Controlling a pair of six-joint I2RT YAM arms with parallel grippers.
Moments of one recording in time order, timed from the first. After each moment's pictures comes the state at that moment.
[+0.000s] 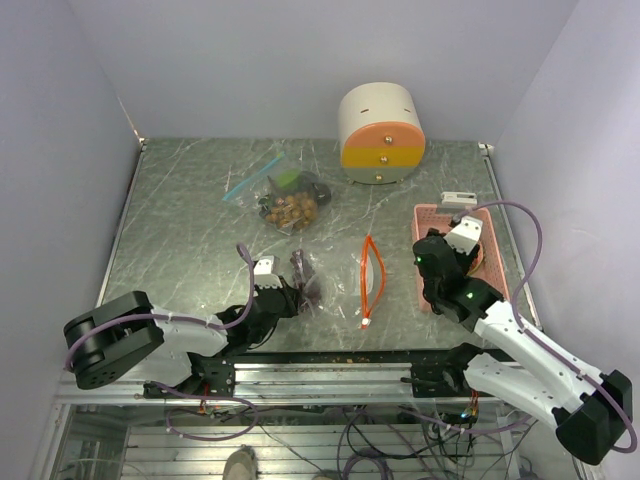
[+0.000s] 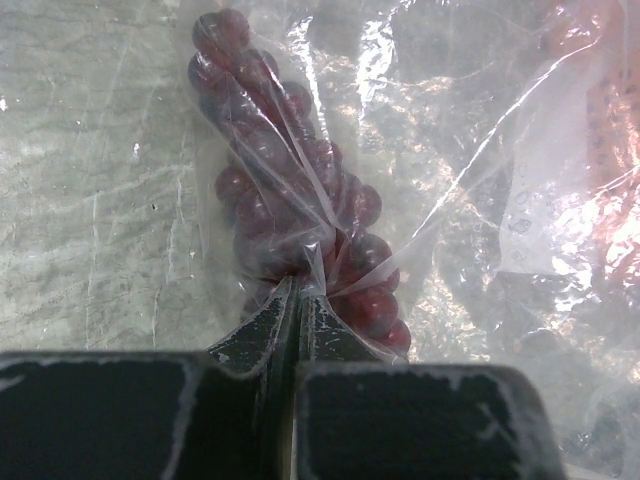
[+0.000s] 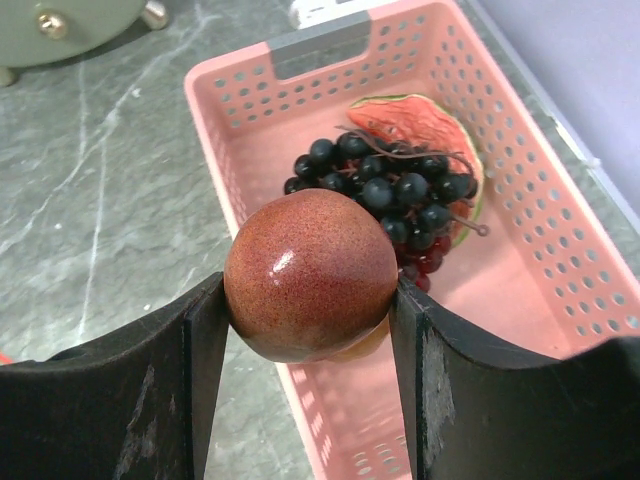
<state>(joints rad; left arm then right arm) -1.07 1.30 0.22 0.64 -0.56 -0.82 0.64 0.84 0.62 -0.42 0.93 0.56</state>
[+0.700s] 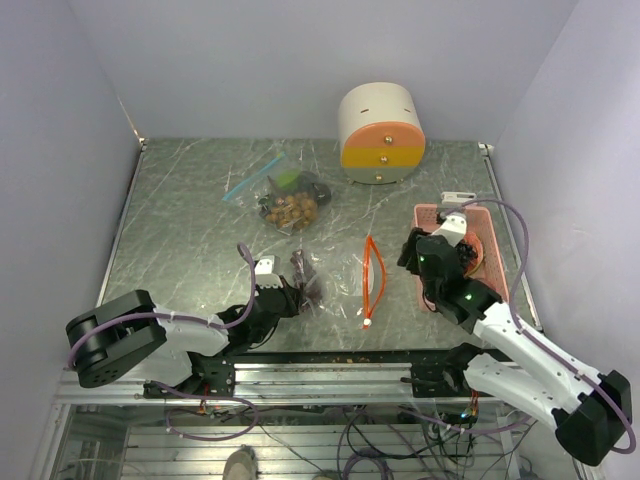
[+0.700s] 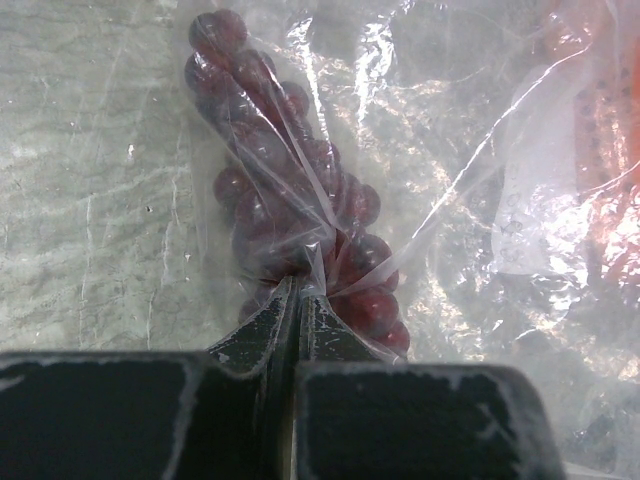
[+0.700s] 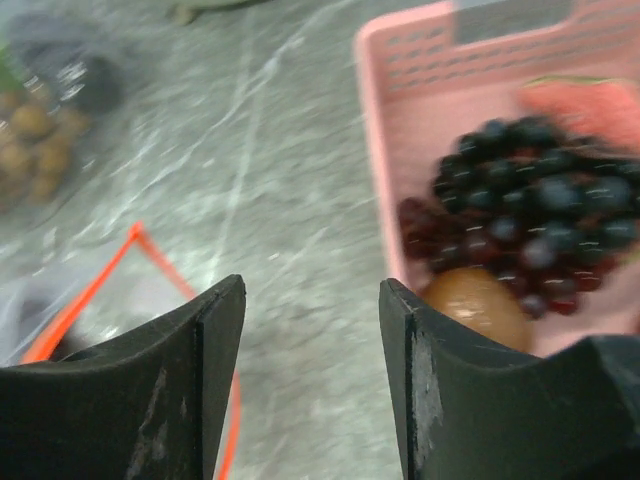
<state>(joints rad) -1.07 1.32 0.22 0.65 -0.55 -0.82 0.63 0.83 0.61 -0.32 0.72 0.51</state>
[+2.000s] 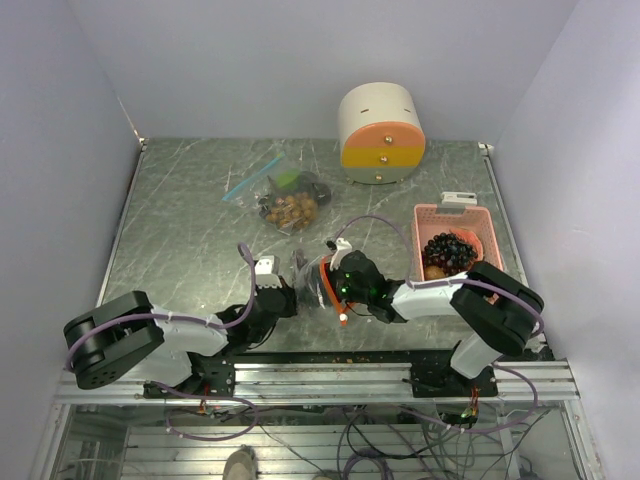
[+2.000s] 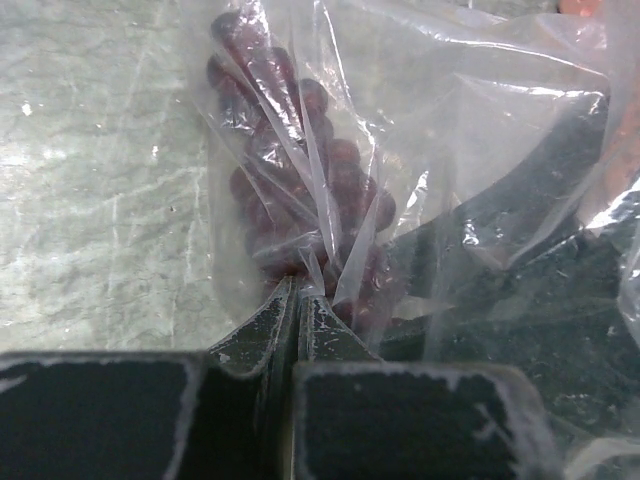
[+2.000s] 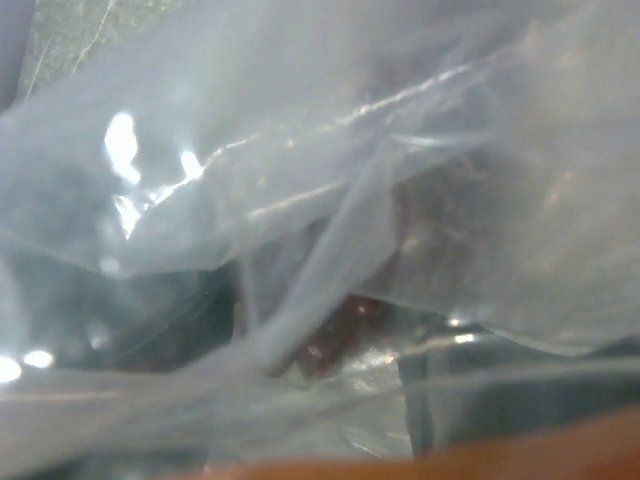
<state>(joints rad) -1.07 1.31 0.22 0.63 -0.55 -0.82 0.92 1.60 0.56 0.54 -0.12 0.66</state>
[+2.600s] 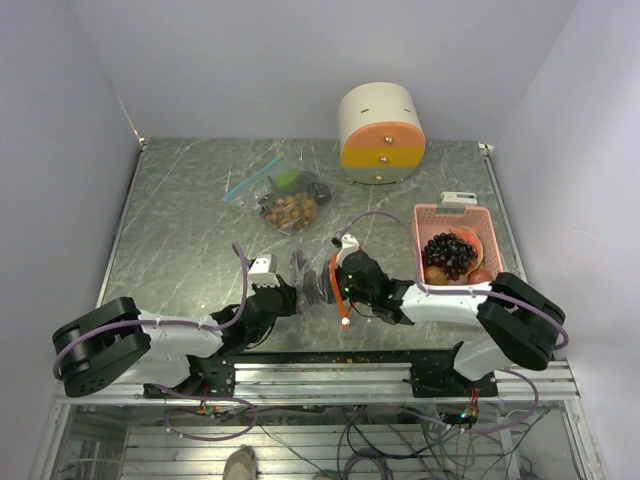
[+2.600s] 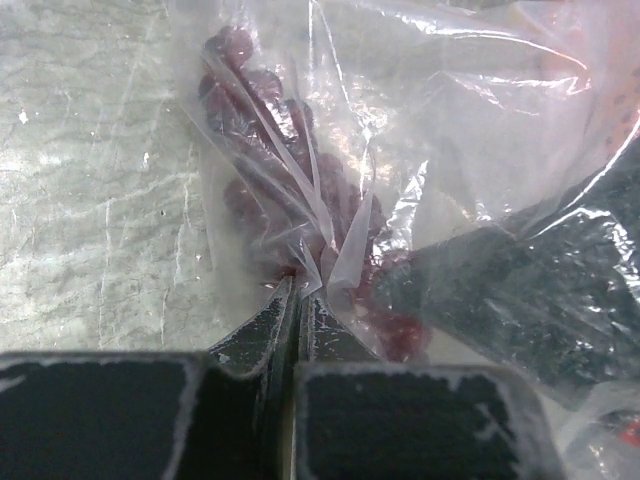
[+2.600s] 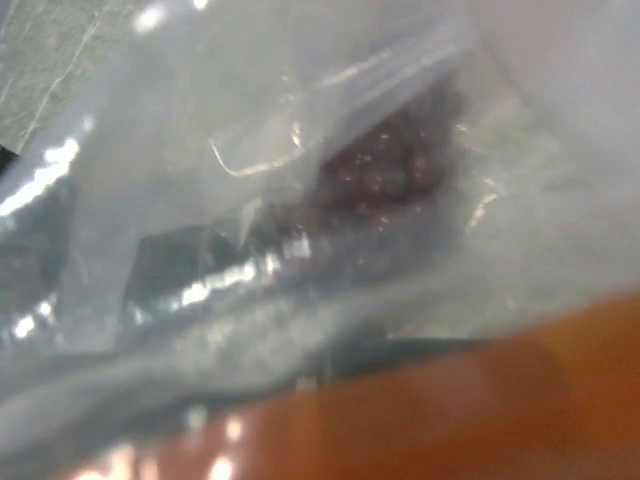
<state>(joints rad) -1.06 1.24 0.22 0.58 -0.56 -0.82 0.96 1.51 0.58 0.42 0.01 0.63</state>
